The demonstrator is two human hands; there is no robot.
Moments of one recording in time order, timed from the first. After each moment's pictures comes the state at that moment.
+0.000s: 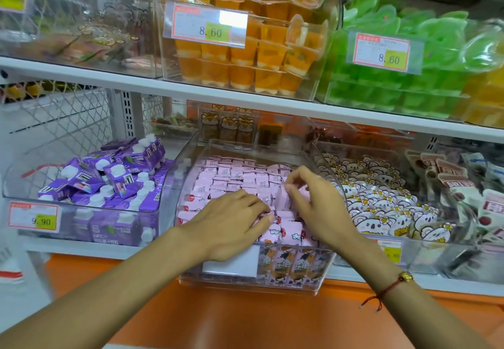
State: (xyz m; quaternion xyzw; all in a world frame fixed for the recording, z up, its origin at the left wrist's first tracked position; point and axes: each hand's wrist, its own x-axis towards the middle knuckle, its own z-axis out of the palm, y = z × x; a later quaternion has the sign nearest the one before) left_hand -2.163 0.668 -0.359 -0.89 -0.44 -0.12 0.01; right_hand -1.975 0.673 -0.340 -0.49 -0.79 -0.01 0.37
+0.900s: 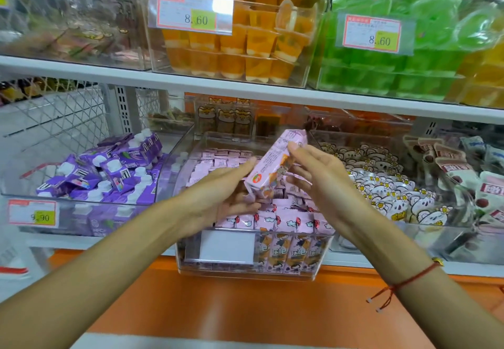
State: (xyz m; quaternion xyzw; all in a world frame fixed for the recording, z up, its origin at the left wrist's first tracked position) left_hand -2.155 0.656 -0.321 -0.46 -0.41 -0.41 -0.67; right_hand -1.986 0.651 -0.307 -0.44 -0.56 0.47 0.53
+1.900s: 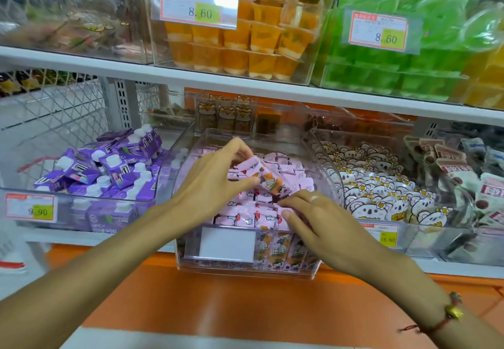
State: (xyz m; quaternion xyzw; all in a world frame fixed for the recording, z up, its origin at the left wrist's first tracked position) left_hand -2.172 0.665 -0.331 -0.78 -0.45 -0.41 -0.10; right_hand -1.959 0.630 -0.353 -0.50 -0.85 -0.04 0.18
